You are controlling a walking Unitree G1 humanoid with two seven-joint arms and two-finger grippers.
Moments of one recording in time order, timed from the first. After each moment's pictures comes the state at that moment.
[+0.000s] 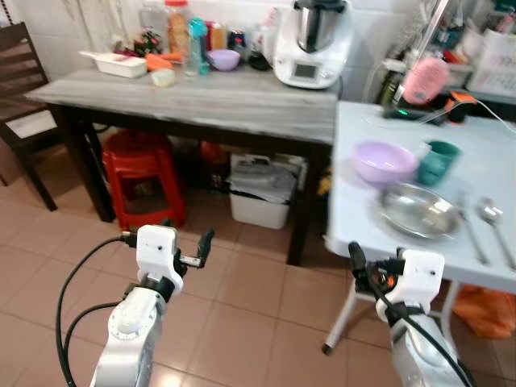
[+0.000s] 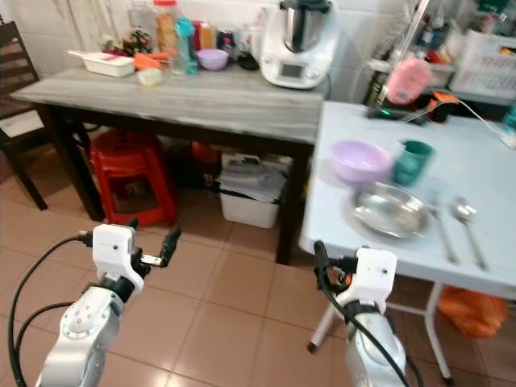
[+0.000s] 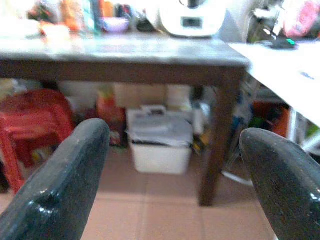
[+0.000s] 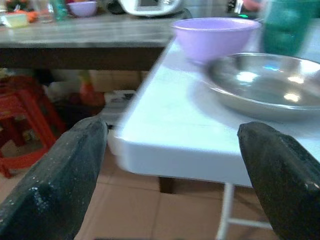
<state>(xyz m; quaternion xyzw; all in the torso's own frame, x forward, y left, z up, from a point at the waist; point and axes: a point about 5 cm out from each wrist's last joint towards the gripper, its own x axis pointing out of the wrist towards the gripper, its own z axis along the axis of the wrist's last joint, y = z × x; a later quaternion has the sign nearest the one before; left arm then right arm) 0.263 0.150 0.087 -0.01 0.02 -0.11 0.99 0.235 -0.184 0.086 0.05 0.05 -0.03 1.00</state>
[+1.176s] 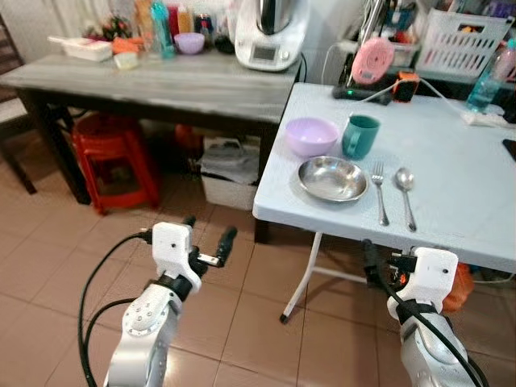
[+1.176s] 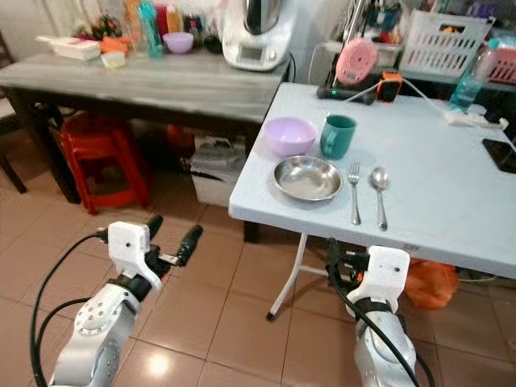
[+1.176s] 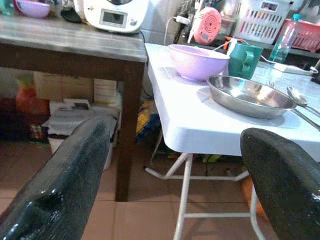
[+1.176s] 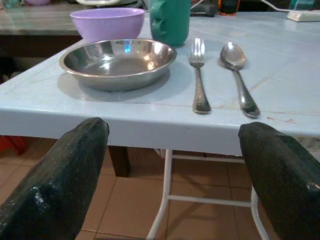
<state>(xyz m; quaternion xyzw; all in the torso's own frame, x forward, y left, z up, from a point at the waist) 0.262 0.130 0.094 -0.07 0.00 -0.19 0.98 0.234 -0.195 0.088 0.04 0.05 -0.05 1.00</state>
